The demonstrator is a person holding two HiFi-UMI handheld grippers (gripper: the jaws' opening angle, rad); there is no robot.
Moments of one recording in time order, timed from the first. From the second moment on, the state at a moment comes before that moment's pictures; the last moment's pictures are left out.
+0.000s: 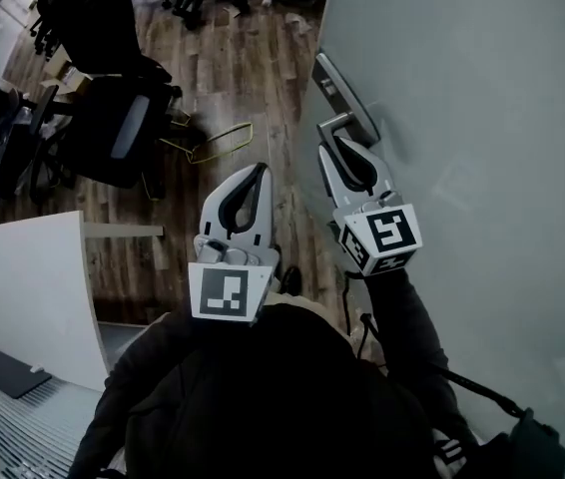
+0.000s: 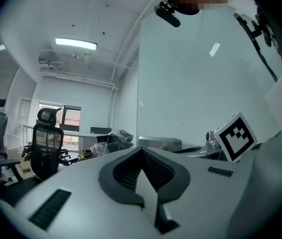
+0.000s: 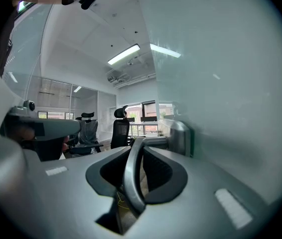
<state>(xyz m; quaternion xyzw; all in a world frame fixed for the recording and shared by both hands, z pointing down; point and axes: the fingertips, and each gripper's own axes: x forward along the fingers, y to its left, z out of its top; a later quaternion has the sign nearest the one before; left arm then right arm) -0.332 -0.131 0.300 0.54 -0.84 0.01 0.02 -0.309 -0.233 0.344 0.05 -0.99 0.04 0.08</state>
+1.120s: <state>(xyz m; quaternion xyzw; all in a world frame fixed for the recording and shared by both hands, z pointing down) -0.327 0.034 0.296 0.48 -0.88 0.00 0.03 -0.316 -0.079 0.343 -0.04 -0.99 0.03 0.09</state>
